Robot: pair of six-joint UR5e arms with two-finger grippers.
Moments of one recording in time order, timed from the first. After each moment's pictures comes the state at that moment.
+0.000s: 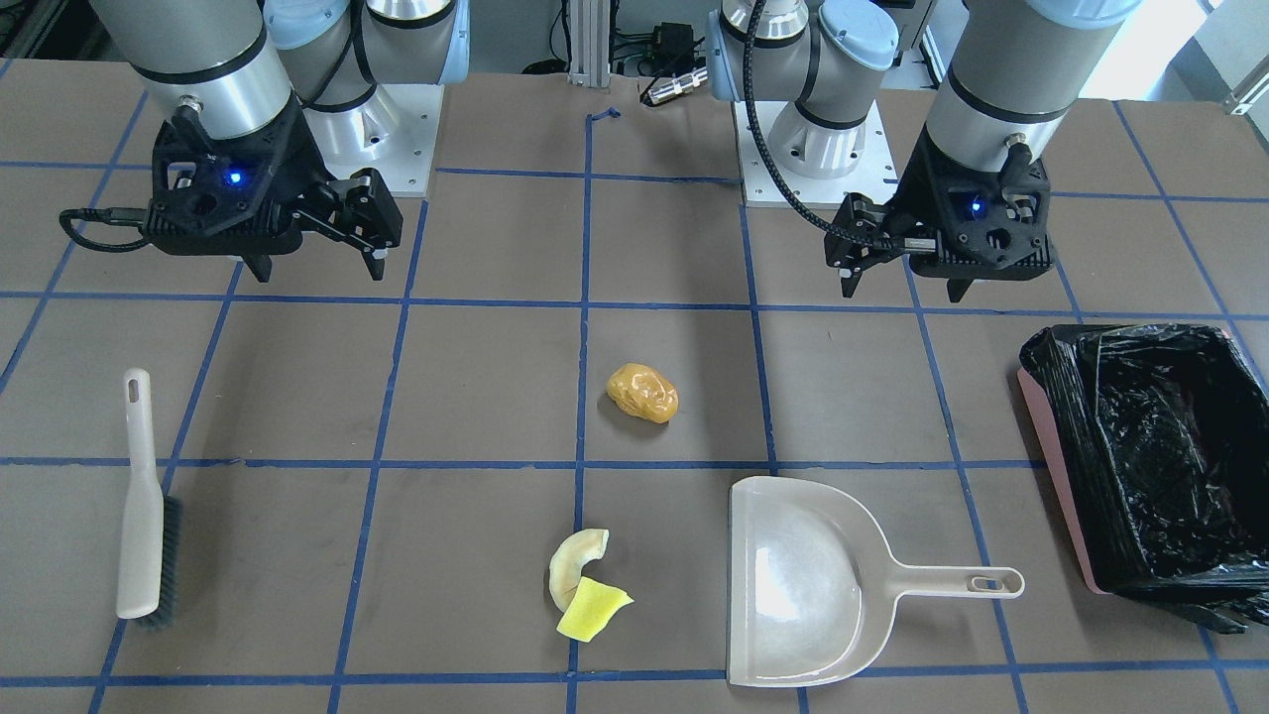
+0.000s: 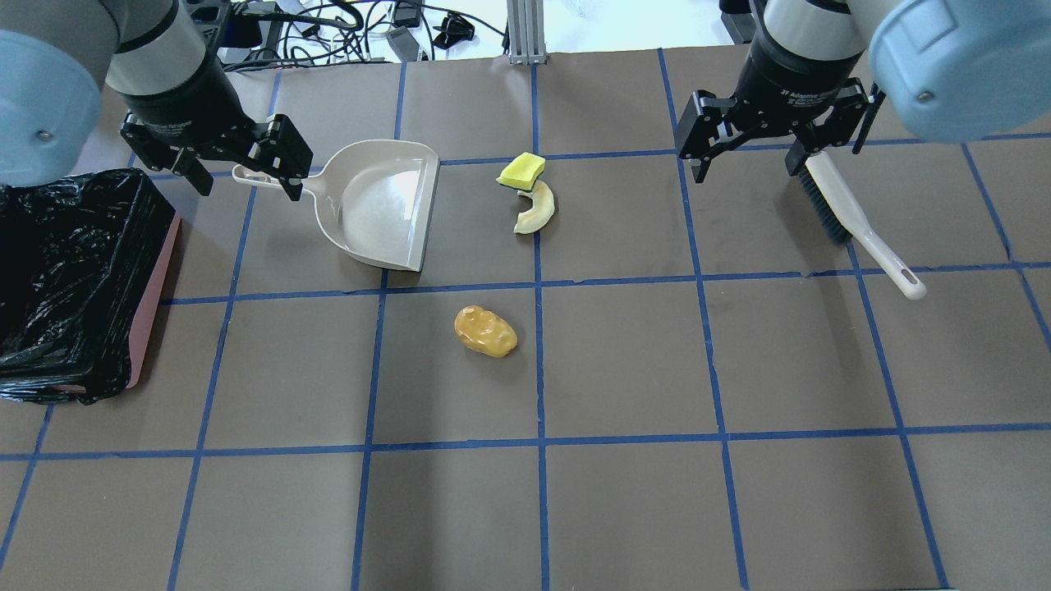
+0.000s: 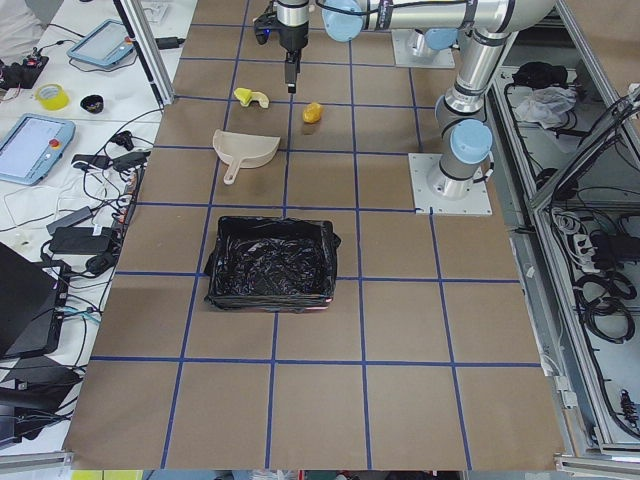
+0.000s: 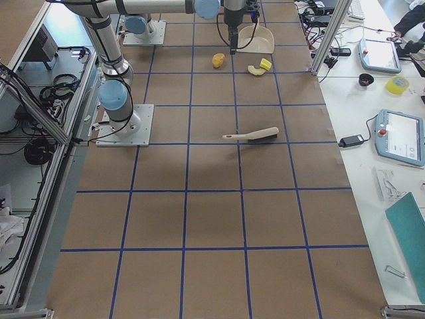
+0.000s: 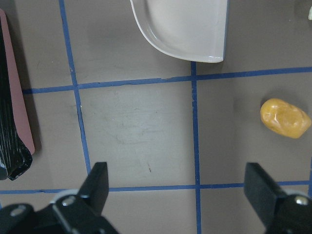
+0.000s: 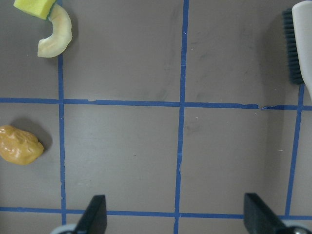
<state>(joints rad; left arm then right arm) -1.54 -1.60 -1.56 -1.52 1.64 0.11 1.62 -1.53 1.54 -1.60 -1.56 0.02</state>
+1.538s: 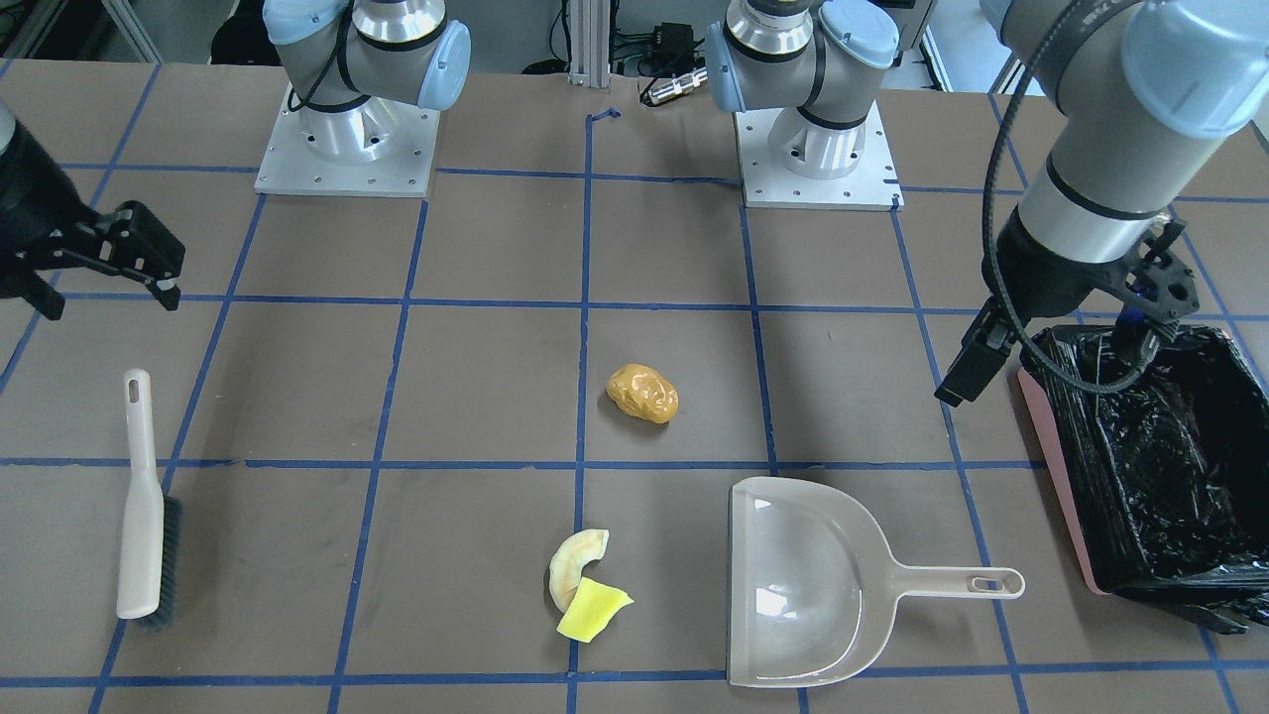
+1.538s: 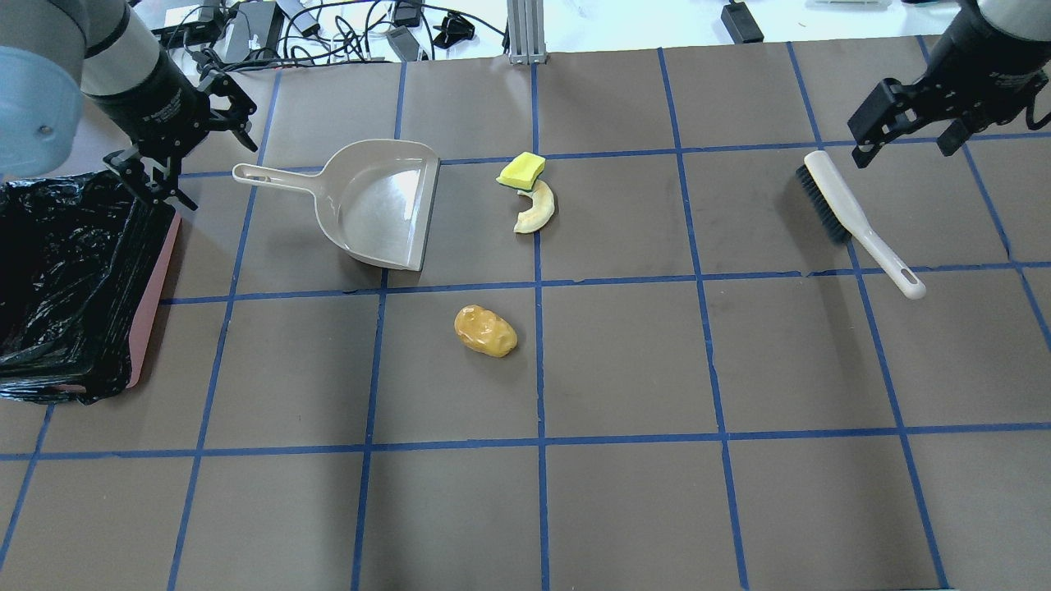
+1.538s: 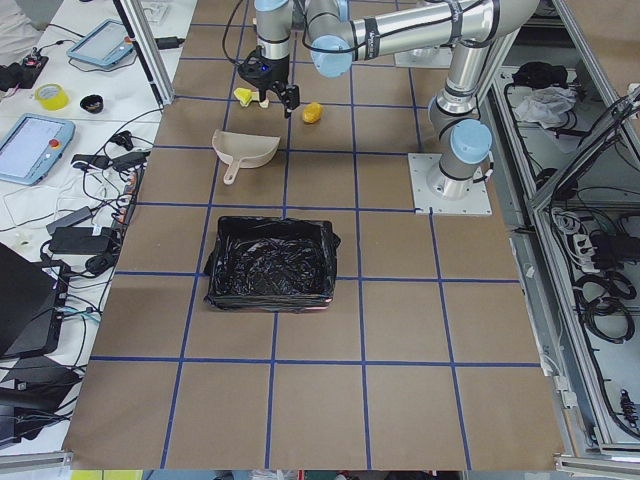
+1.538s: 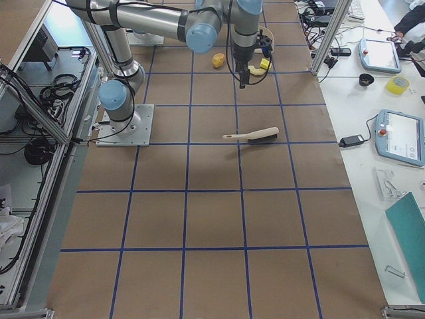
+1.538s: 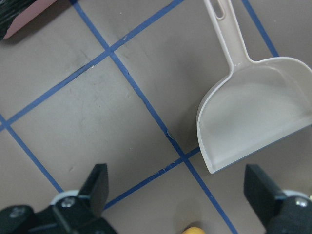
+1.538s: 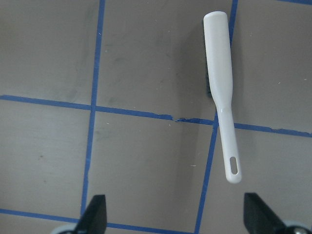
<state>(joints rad) -1.40 -1.70 -1.59 -1.37 1.60 -0.89 1.26 -1.48 1.58 -1.67 -1.56 -0.48</state>
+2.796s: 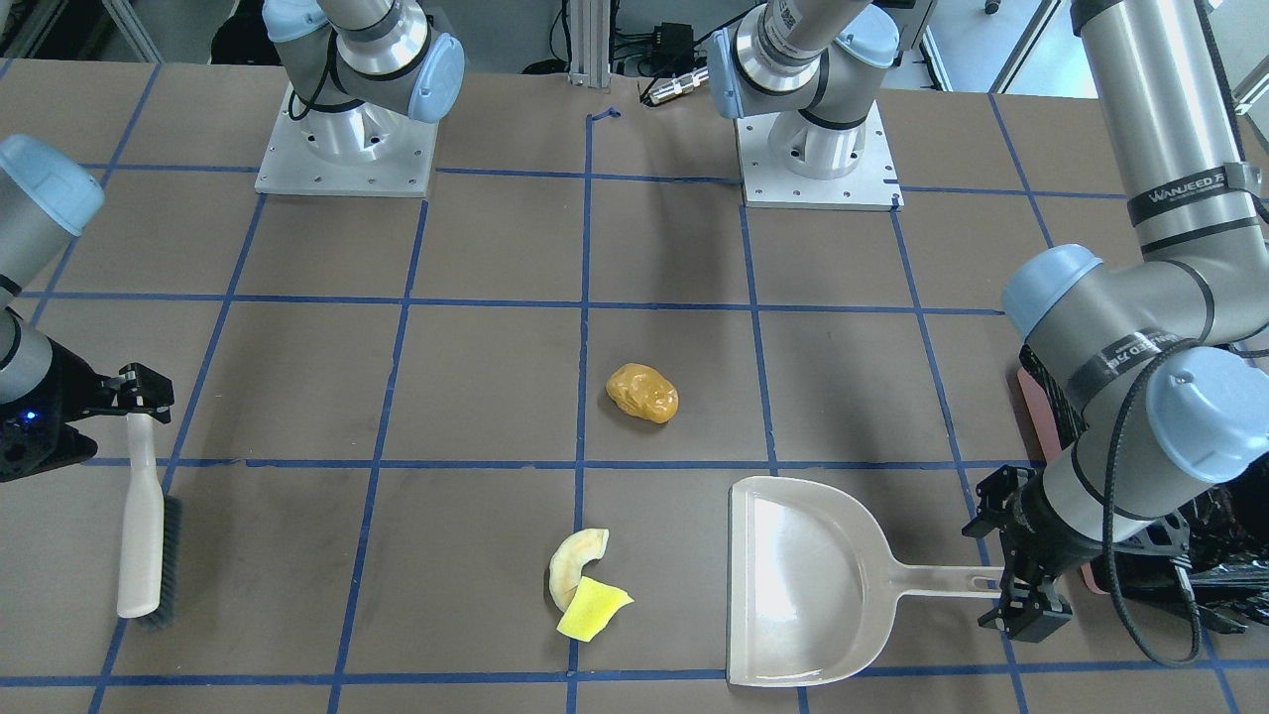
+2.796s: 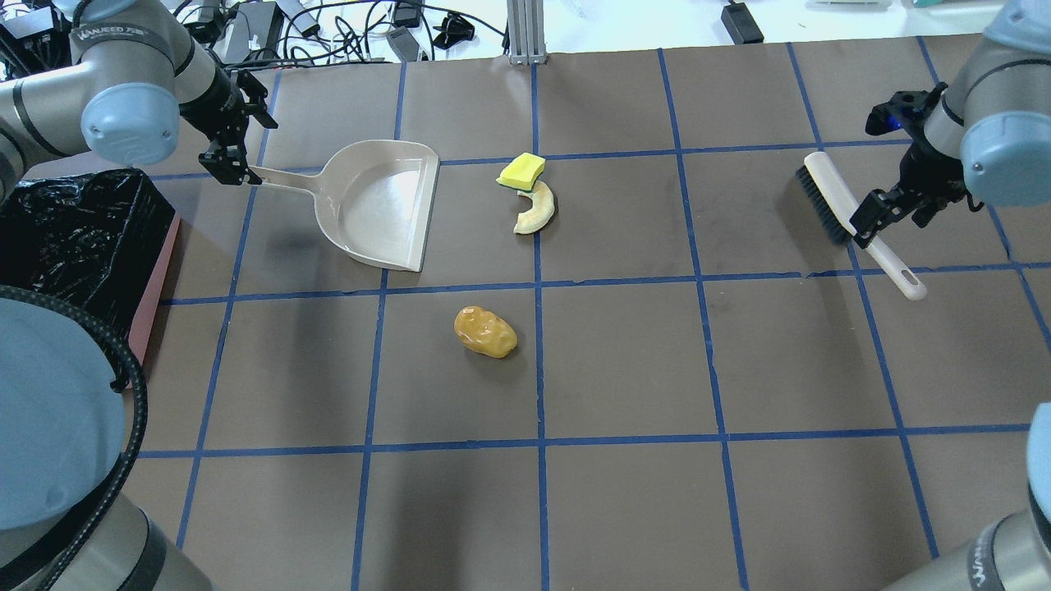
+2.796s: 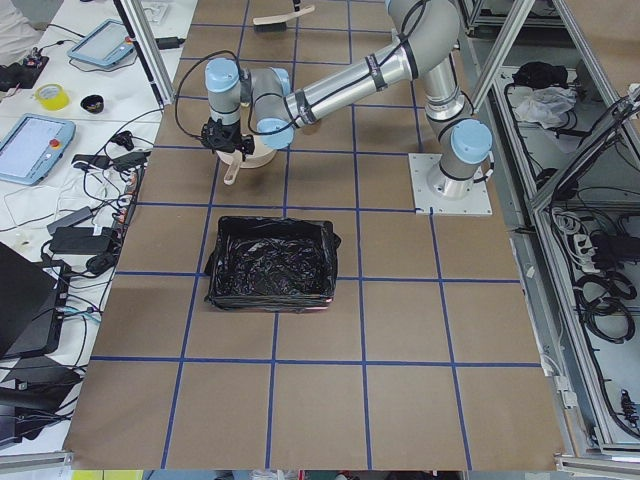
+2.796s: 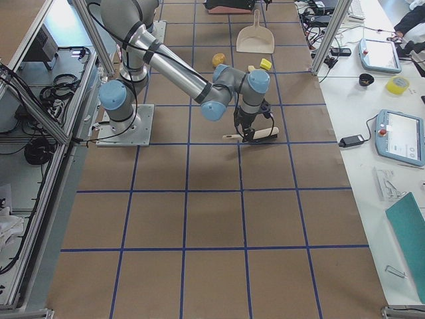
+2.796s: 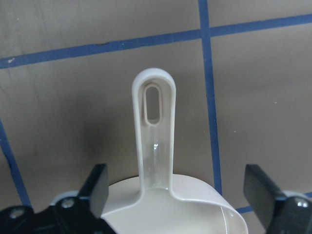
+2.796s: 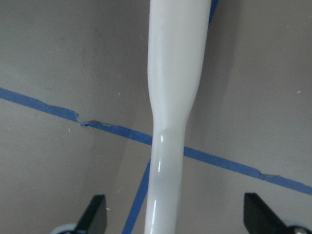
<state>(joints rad) -1.32 -2.11 -1.45 -1.03 1.50 -1.19 1.14 -1.25 1.81 -2.07 -1.64 -0.77</state>
